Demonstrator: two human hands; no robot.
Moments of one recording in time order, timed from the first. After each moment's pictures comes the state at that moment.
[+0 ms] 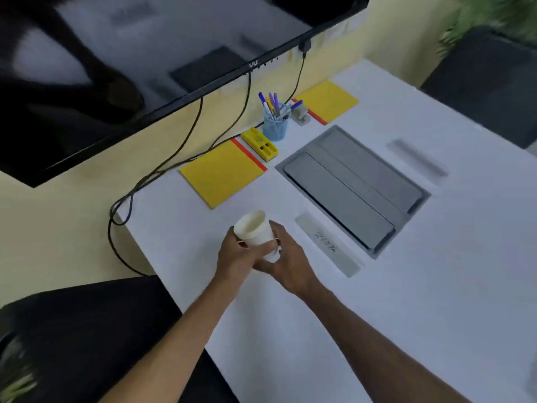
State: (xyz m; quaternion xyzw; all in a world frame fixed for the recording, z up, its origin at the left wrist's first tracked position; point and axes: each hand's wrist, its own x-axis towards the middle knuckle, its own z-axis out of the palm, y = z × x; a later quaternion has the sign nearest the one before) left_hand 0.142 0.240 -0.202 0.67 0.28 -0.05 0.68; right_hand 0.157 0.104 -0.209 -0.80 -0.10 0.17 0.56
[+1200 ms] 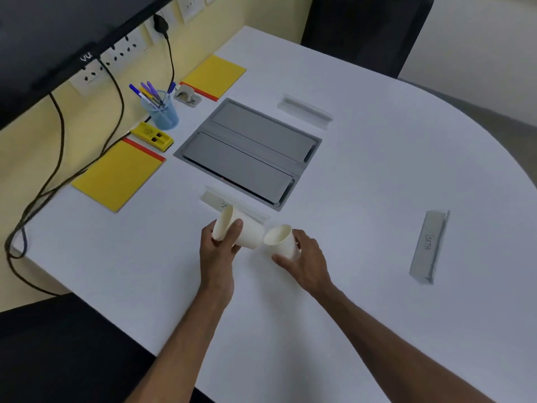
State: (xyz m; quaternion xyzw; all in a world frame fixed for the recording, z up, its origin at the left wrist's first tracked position) left_hand 0.076 0.047 -0.173 0.56 0.22 -0.06 0.80; right_hand 0.049 -0.138 -0.235 -0.88 0.13 0.08 0.44
